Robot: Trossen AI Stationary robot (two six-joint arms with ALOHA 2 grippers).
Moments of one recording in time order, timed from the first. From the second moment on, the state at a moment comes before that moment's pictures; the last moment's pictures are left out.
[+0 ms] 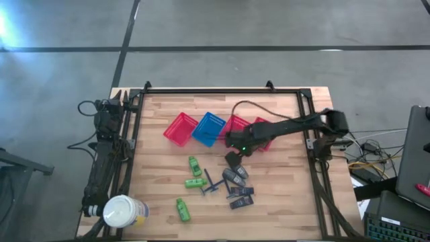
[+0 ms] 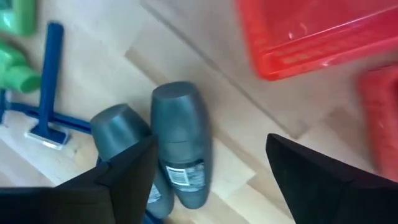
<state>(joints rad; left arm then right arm) 1.46 0.00 0.01 0.09 -0.05 0.18 0.03 1.81 1.31 -0.83 -0.10 0.93</state>
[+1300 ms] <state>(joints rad) 1.46 0.01 0.01 0.09 -0.05 0.18 0.10 2.00 1.34 -0.78 -0.08 0.84</state>
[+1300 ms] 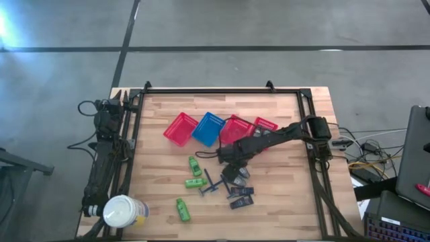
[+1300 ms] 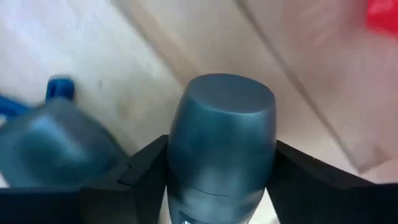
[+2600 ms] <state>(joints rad) 1.46 0.01 0.01 0.10 -0.06 0.37 -0.23 1.42 0.90 -0.80 0.27 1.65</state>
